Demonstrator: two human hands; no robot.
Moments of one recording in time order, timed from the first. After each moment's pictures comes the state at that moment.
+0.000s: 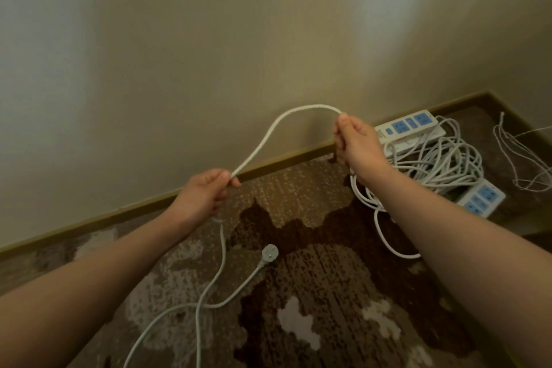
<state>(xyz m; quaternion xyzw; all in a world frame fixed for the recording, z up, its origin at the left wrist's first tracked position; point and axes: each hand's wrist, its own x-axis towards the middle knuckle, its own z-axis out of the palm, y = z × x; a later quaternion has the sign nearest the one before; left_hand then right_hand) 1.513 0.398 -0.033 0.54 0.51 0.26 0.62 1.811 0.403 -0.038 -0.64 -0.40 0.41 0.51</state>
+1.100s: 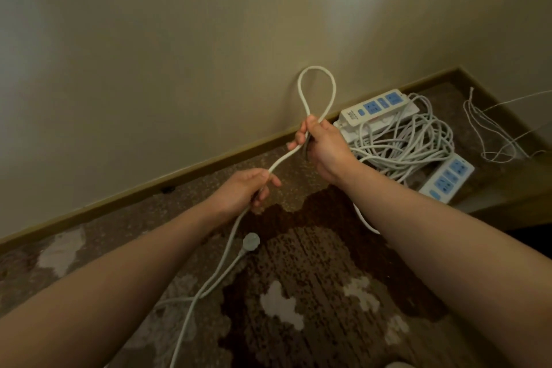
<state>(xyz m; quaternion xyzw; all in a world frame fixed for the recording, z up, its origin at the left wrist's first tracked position) 1.599 0.386 -0.068 0.57 0.43 0.14 0.69 1.792 0.392 -0.064 -0.53 -0.28 0.58 0.56</state>
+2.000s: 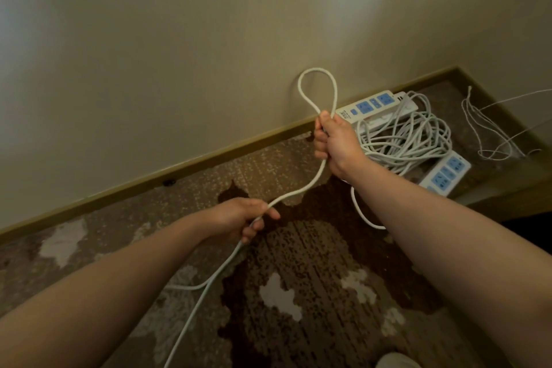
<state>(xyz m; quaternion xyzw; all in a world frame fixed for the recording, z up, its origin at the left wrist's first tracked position) 1.570 0.356 -0.087 0.43 0.42 -0.03 0.80 1.809 0.380 -0.058 -0.57 -0.26 0.55 0.55</state>
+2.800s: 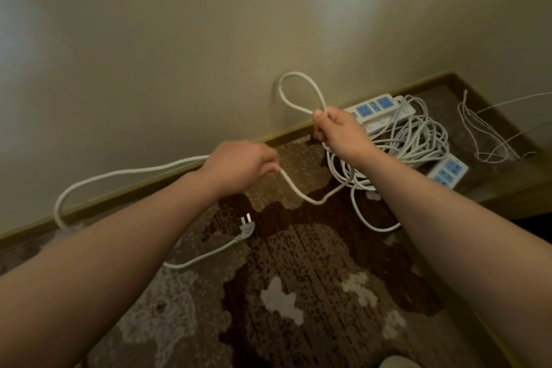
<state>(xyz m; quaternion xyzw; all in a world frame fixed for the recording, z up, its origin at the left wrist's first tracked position) 1.598 0.417 -0.019 0.95 0.30 0.02 0.12 1.825 0.383 -0.033 -0.68 -0.52 0.35 0.38</state>
